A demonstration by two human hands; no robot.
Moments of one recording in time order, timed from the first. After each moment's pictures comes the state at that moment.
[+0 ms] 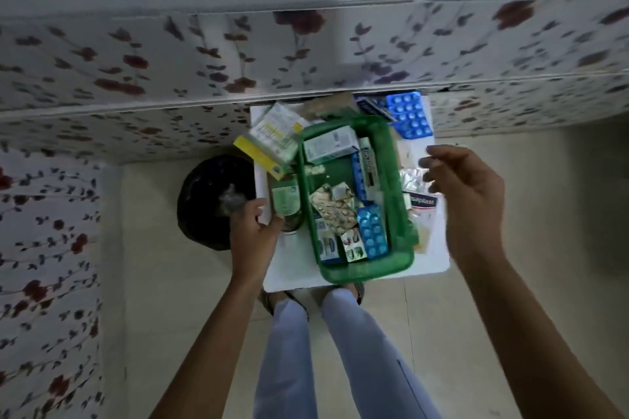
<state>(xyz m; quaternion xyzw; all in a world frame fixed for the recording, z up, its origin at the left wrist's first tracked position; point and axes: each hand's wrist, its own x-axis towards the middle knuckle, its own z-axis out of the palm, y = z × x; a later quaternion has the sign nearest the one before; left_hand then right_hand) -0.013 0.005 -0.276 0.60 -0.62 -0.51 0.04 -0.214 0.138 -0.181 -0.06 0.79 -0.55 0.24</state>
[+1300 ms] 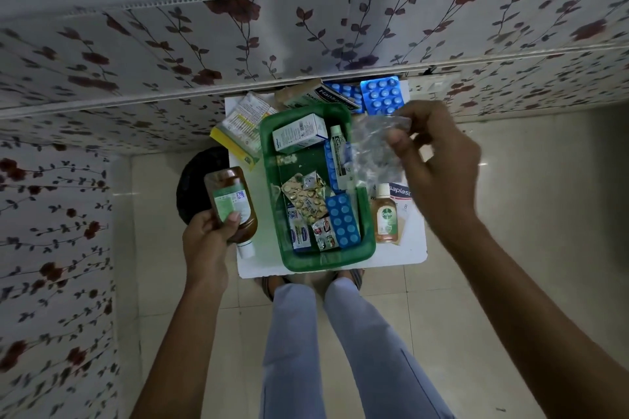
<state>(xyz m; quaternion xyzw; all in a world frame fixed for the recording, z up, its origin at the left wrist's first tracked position) -0.010 0.026 -0.252 0.68 -0.40 -0.60 0.17 -0.251 0.147 -0.166 -0.32 0.84 -0.42 0.14</state>
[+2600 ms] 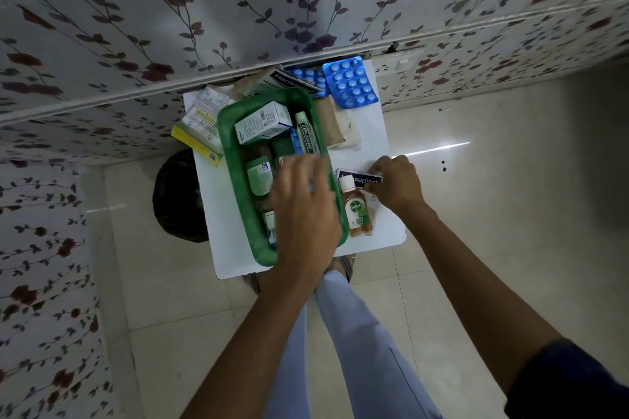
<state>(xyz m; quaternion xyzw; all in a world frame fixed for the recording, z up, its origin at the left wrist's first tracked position) -0.128 0.119 -0.230 0.33 -0.92 -0.19 0.06 -0.265 0.199 -0.299 -0.21 0.91 -0.10 0.35</state>
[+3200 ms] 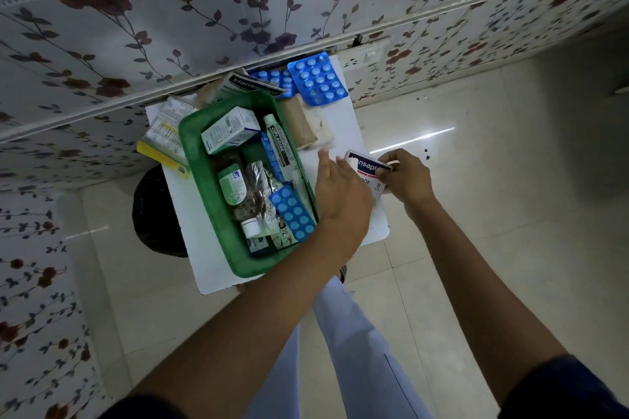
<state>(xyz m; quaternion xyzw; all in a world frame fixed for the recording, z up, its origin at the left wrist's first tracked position) -0.205 0.156 -0.258 0.12 -0.94 0.03 -0.31 -0.285 0.238 -0.298 0.03 0.88 -0.32 0.36</state>
